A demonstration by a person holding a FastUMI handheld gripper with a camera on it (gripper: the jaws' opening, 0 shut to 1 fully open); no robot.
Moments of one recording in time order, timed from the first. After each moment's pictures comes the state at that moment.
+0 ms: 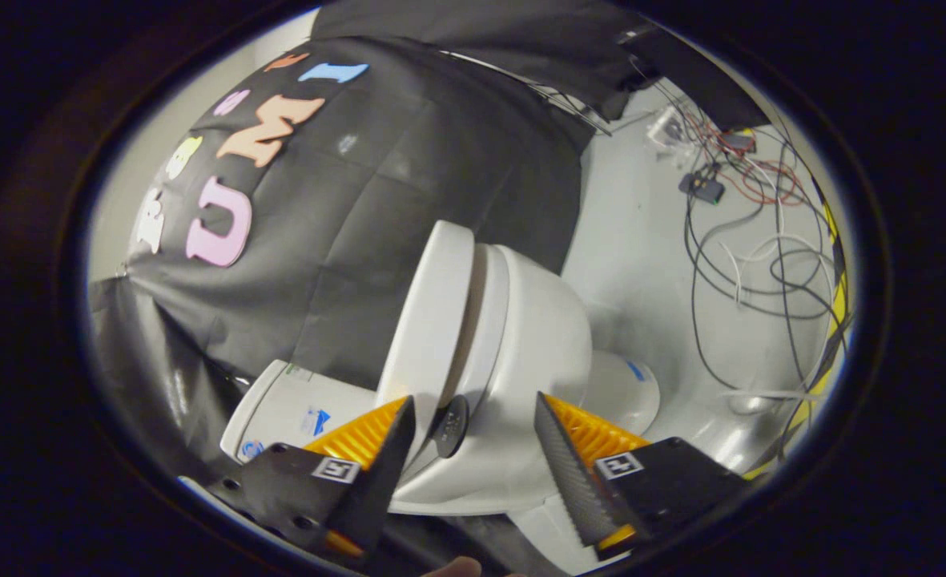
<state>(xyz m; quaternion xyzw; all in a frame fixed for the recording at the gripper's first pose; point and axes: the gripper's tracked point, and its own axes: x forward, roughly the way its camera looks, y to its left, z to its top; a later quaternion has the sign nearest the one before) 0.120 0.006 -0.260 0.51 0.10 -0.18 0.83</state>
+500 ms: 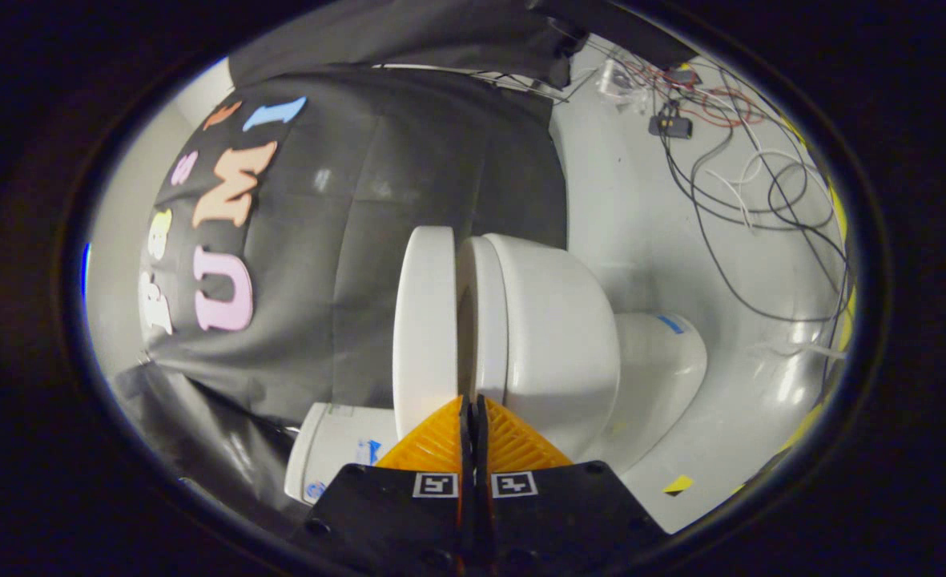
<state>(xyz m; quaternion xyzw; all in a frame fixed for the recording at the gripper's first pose) 0.135 0.024 -0.233 0.58 0.08 -0.14 0.80</state>
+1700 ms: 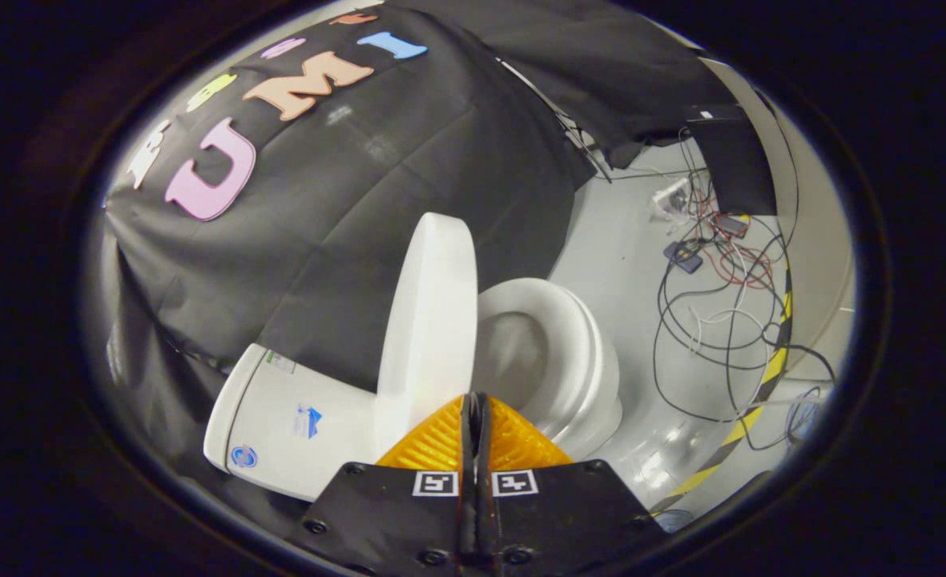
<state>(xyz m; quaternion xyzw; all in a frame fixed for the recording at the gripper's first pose) 0.140 0.059 -0.118 0.36 0.16 -0.26 0.88</state>
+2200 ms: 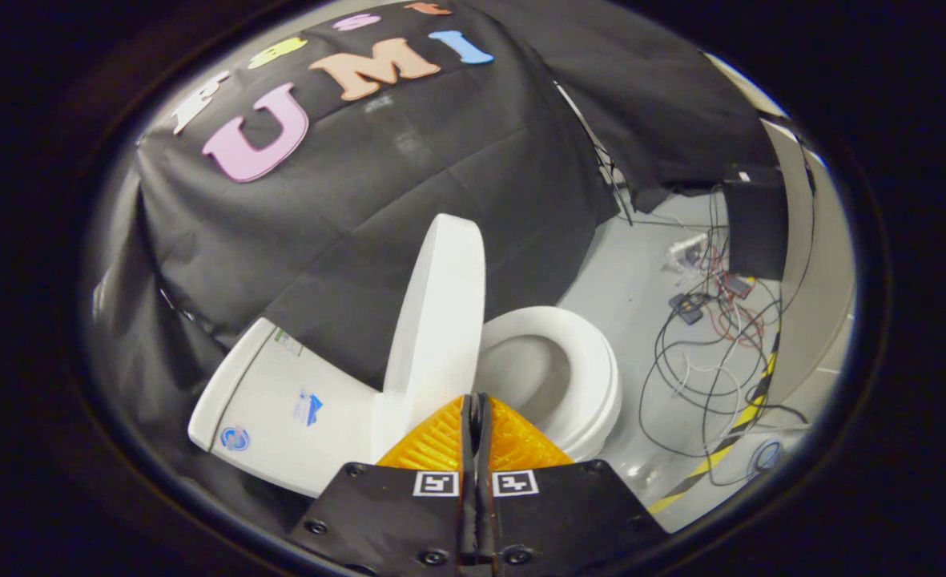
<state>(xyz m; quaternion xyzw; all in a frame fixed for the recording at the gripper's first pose) 0.150 0.082 -0.077 0.25 0.16 -0.27 0.91</state>
